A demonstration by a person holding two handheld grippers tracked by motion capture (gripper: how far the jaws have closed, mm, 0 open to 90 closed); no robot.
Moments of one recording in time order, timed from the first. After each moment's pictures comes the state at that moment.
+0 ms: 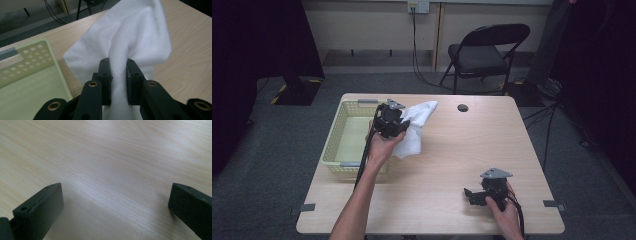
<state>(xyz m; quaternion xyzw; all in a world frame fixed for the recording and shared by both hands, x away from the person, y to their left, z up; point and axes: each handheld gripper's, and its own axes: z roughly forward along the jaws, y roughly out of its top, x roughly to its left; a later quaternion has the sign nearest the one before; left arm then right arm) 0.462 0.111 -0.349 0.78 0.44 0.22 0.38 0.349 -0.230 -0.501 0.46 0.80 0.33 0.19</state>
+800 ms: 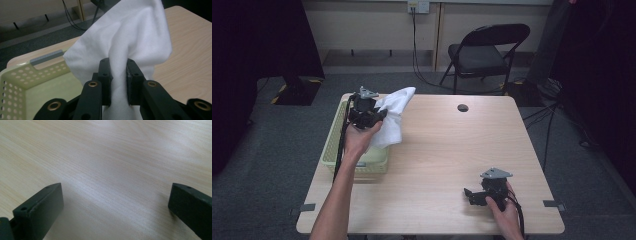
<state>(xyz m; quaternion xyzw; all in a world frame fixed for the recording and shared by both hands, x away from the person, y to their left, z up) 0.462 0.173 -0.318 0.75 0.47 0.25 0.38 0.349 -0.230 -0.501 0.46 0.80 0.33 0.19</state>
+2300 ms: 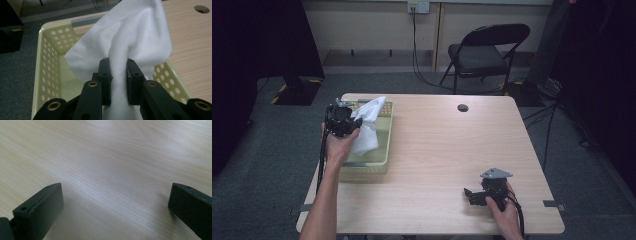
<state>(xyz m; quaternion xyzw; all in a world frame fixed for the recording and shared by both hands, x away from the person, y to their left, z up) 0.472 0.239 -0.370 0.72 0.55 0.26 0.33 0.349 -0.230 -0.501 0.46 0.80 0.33 0.19</state>
